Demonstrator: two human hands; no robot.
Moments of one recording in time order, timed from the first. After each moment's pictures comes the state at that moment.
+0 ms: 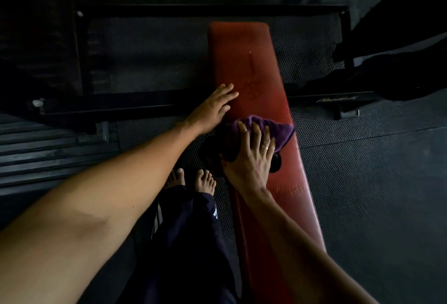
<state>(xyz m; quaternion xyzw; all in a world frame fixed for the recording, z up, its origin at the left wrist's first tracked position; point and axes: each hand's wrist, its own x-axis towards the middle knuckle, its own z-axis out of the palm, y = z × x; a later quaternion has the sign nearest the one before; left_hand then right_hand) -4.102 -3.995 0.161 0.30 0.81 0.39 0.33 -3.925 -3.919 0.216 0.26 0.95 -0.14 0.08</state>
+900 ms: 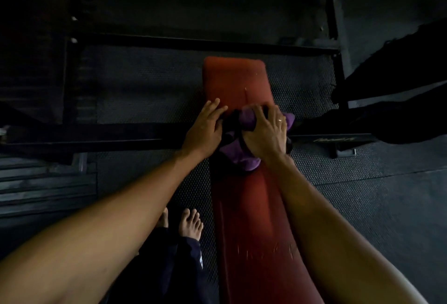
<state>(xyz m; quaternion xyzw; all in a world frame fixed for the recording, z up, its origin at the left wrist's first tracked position) -4.127 -3.960 0.144 0.17 0.86 0.42 0.24 -4.066 -3.801 0.181 0.24 0.95 -0.17 0.10</state>
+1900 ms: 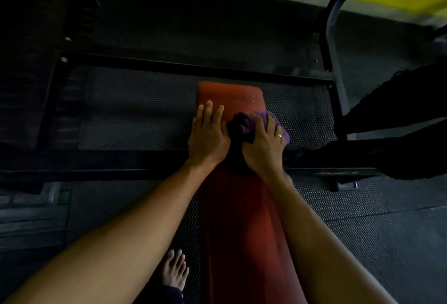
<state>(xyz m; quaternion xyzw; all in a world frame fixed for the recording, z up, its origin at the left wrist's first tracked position) -4.166 -3.902 0.123 0.11 0.93 0.32 0.16 -4.110 -3.775 0.156 0.26 0.94 -0.19 0.09</state>
